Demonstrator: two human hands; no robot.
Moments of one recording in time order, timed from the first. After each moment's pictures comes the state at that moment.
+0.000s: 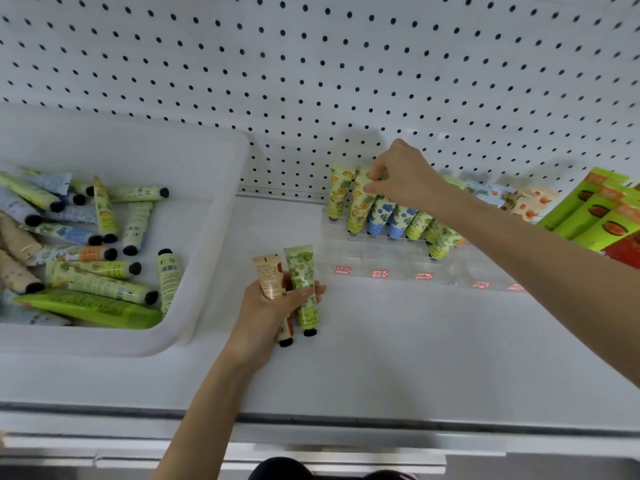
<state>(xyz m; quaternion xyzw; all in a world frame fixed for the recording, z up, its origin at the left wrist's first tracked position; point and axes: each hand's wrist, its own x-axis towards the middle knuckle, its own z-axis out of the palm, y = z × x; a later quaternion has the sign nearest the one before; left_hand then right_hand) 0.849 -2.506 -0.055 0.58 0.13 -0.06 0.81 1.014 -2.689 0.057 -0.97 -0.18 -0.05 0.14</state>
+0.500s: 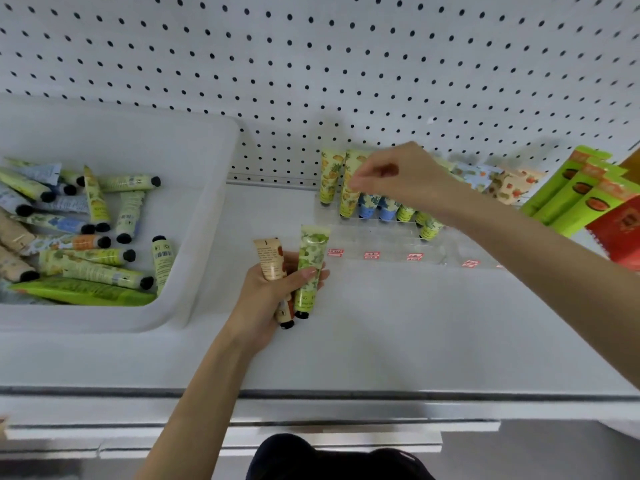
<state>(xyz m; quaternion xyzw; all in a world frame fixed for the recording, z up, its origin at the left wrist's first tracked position) 0.843 -2.514 -0.044 0.53 0.07 -0.07 0.85 0.947 -2.700 0.075 -0.92 -0.17 0.05 0.36</state>
